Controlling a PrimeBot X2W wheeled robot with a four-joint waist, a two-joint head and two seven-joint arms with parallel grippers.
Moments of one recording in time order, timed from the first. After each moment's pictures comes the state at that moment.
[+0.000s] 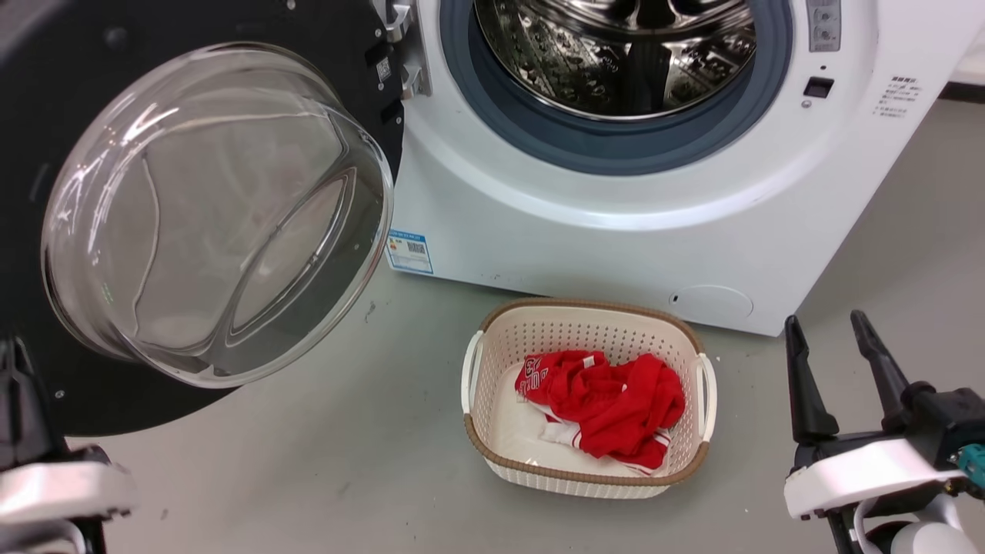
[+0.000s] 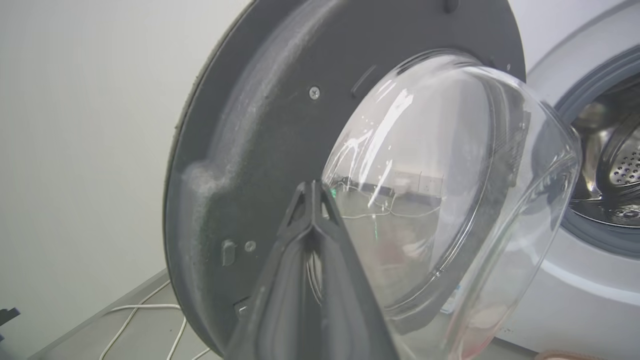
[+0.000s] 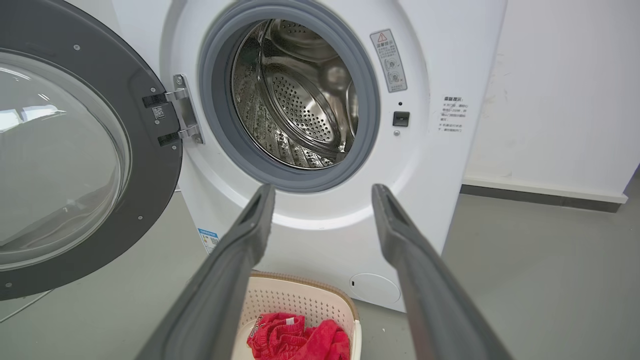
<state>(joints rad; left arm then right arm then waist) -0.05 0.32 0.25 0.09 -0.29 0.07 -0.26 -0.03 -0.05 -0.06 -0.02 0.08 0.13 -0.13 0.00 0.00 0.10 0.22</state>
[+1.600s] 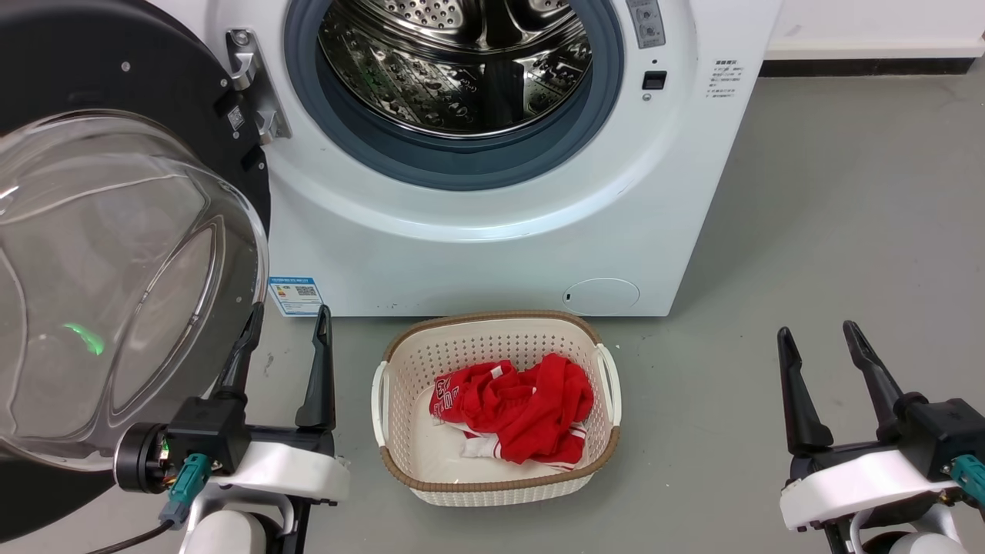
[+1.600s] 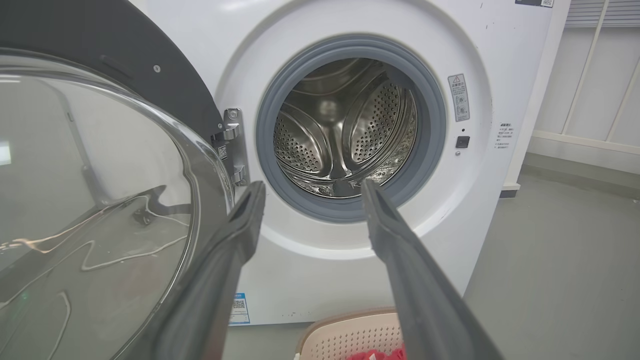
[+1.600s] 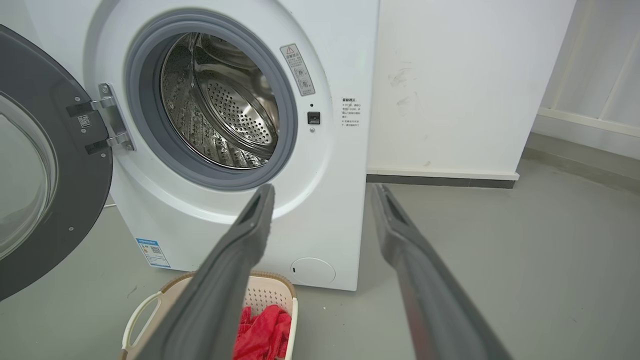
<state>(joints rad) -0.11 0.08 -0.02 0.08 -0.10 -0.07 -0.26 0.00 -0.05 -0.04 -0.04 0.07 0.13 -0.12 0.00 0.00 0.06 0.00</state>
